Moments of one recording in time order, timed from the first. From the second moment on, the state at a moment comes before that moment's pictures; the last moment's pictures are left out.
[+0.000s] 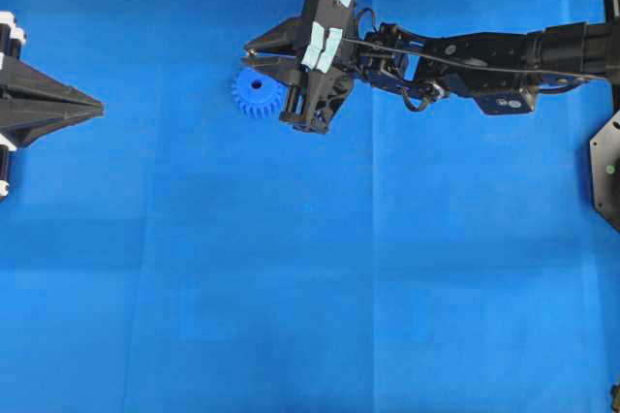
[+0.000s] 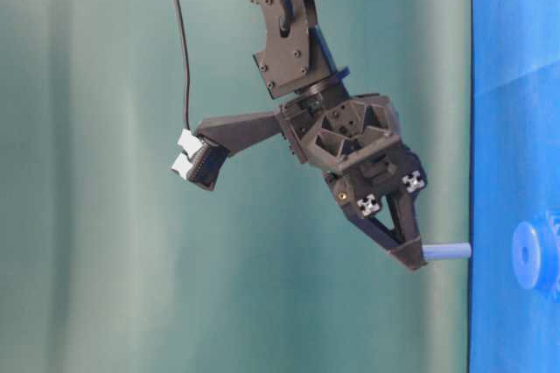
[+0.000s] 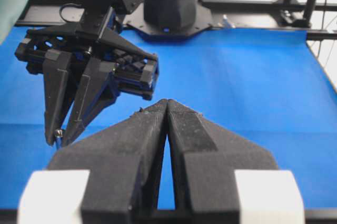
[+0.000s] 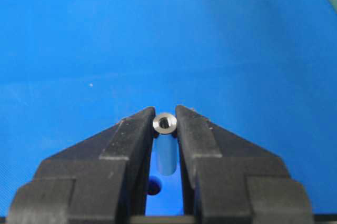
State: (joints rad) left arm 0.00 -1.02 1.22 0.00 -0.22 -0.01; right arm -0.18 0.20 0.48 0.23 -0.35 -0.08
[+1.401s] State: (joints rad) left arm 0.00 -1.03 1.22 0.00 -0.22 -0.01; right arm -0.18 0.17 0.49 0.23 -0.35 -0.06
